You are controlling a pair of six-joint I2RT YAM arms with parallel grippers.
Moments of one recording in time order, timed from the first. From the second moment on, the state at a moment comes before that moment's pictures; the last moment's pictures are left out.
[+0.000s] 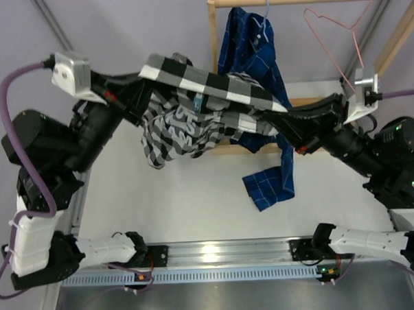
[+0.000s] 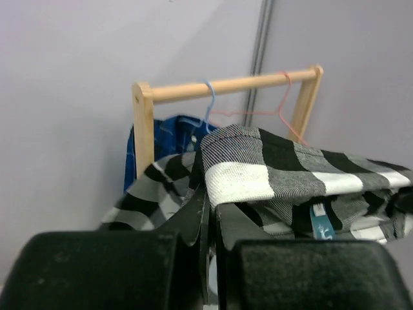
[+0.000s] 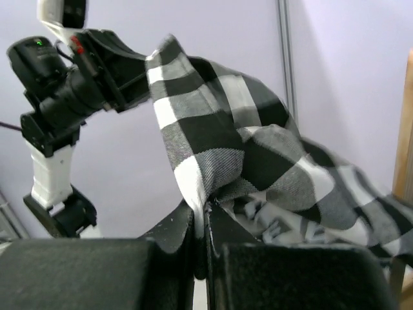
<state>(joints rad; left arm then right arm) -0.93 1.22 2.10 -0.51 -0.28 -0.03 1.01 0.92 1.56 -0.22 -0.04 0.22</state>
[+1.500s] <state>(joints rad) -0.93 1.03 0.99 -0.52 -0.18 -0.55 1.02 1.19 1.06 -0.46 -0.09 -0.21</state>
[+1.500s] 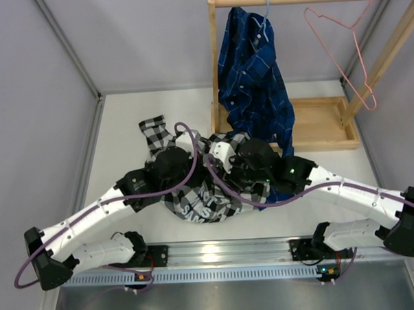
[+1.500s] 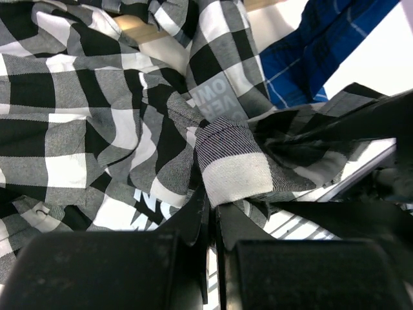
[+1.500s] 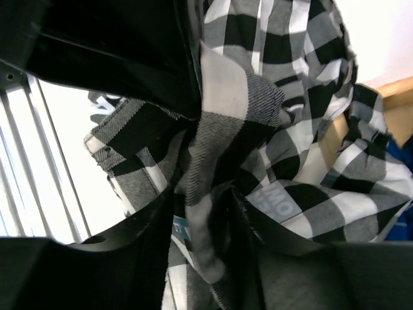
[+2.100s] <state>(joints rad) -0.99 0.94 0.90 -0.44 -0.23 -0.55 1.02 1.17 1.05 -0.36 0.15 -0.09</state>
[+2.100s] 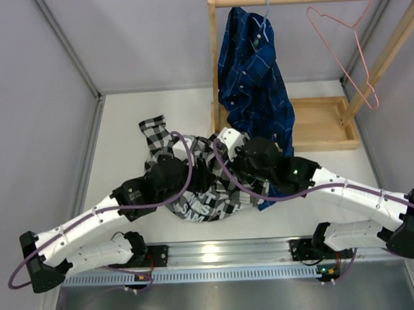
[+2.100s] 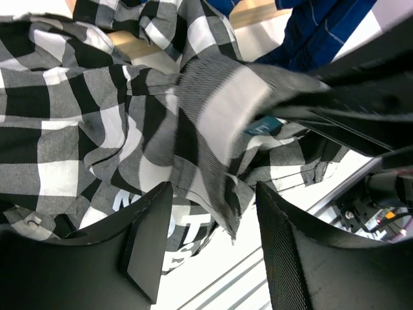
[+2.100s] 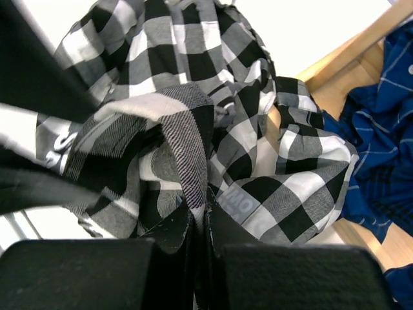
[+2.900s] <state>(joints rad) -1.16 1.14 0.90 -0.39 -0.67 -0.63 1.02 1.23 1.09 -0.35 0.21 0.04</state>
